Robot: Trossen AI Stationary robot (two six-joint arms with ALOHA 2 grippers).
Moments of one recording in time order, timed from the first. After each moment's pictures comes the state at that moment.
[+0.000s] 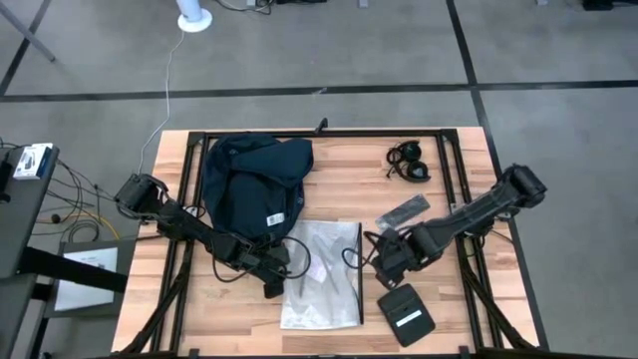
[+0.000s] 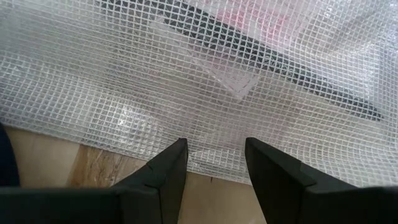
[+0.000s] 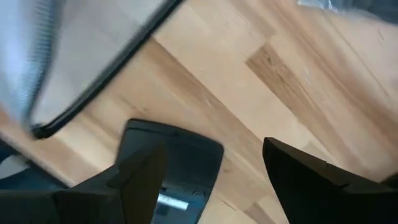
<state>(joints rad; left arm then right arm) -0.45 1.66 0.67 0.06 -0.31 -0.56 0.48 1.58 1.26 -1.18 -0.01 1.27</state>
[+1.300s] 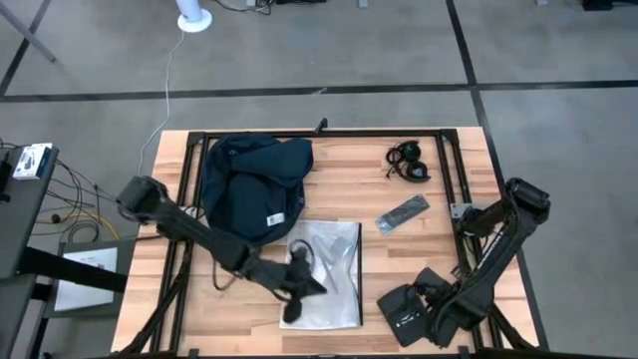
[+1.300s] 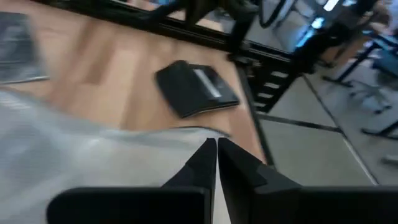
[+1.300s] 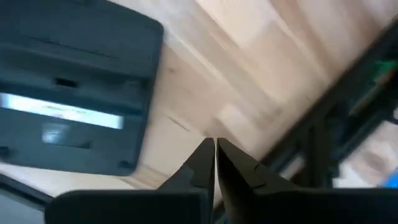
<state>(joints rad) -0.50 1.68 0.98 0.31 -0.25 -0.45 0.96 1.67 1.25 -1.25 0.01 1.76</state>
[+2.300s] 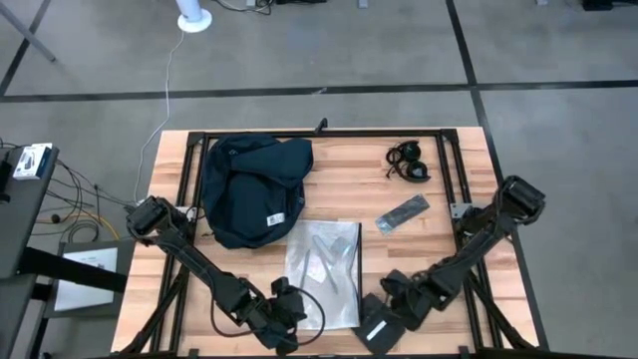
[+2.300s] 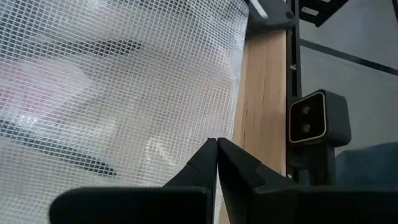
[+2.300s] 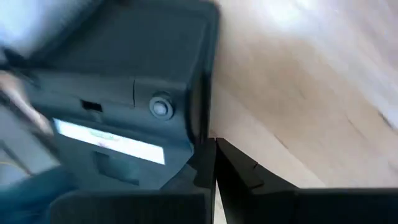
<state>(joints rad) -0.72 1.87 1.26 -0.27 -0.42 -0.83 0.80 1.68 0.92 -0.42 0.13 1.62</state>
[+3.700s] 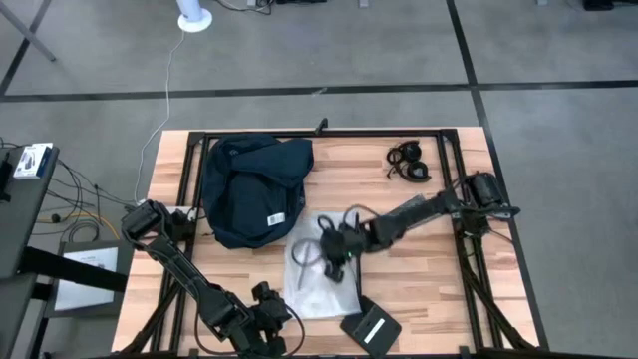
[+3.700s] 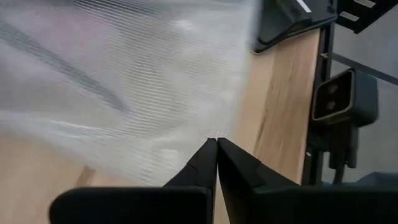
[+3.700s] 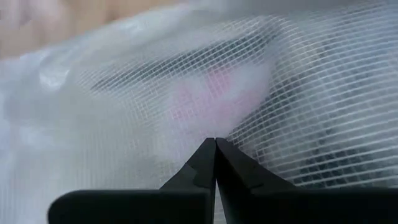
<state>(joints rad) -0.84 1.87 1.26 -0.44 -0.59 -1.08 0.24 1.90 1.12 -0.12 0.06 0.60</state>
